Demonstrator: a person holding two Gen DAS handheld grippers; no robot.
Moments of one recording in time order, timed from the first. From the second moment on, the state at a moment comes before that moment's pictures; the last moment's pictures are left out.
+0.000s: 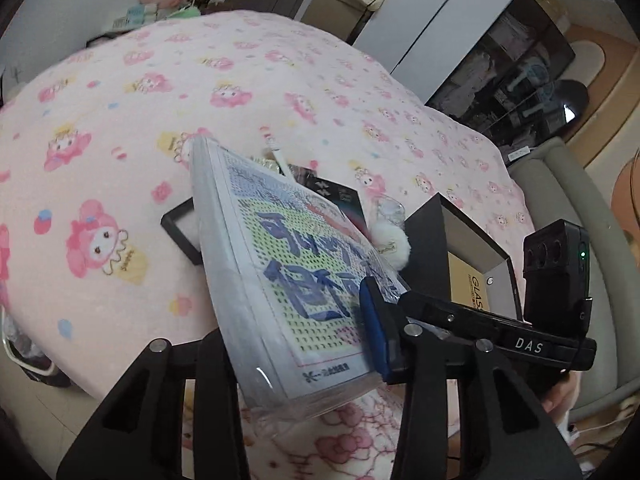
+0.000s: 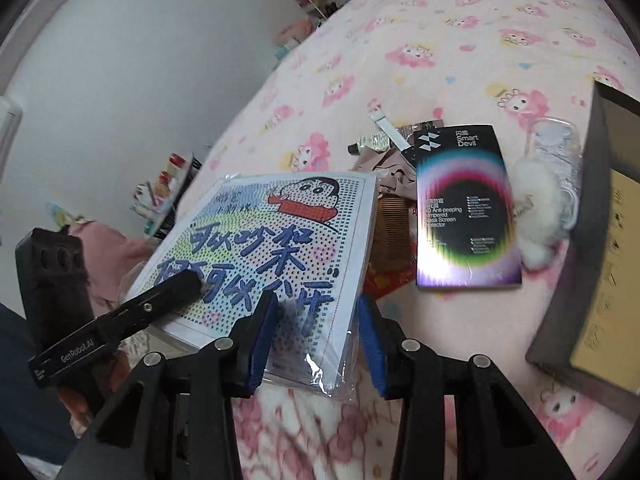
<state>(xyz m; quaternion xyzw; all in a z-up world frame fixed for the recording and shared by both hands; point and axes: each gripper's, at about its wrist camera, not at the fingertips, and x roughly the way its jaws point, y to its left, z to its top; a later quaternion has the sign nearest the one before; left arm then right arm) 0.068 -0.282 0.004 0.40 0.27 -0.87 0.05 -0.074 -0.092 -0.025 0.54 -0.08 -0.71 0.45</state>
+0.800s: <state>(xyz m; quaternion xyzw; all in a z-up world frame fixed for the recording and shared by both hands) -0.107 -0.045 0.001 0.45 0.19 -0.86 -0.15 -0.124 0.160 0.005 0.49 -0.13 -0.81 0.27</state>
